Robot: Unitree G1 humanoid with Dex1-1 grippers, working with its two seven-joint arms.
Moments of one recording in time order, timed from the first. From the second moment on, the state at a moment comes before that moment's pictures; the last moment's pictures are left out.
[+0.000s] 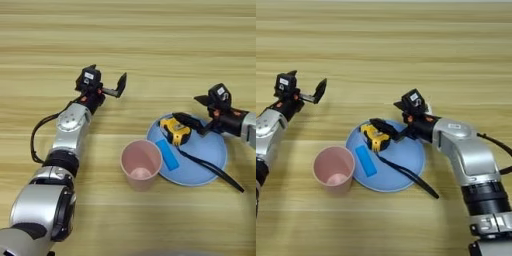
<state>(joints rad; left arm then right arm) -0.62 0.13 0.09 0.95 -0.12 -0.44 -0.37 -0.32 -0.38 0.04 0.02 0.30 0.58 0.73</state>
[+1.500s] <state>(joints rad) -0.62 0.13 0.10 0.95 -0.12 -0.44 -0.37 -0.30 -0.32 0.16 0.24 0.16 0.46 0.66</state>
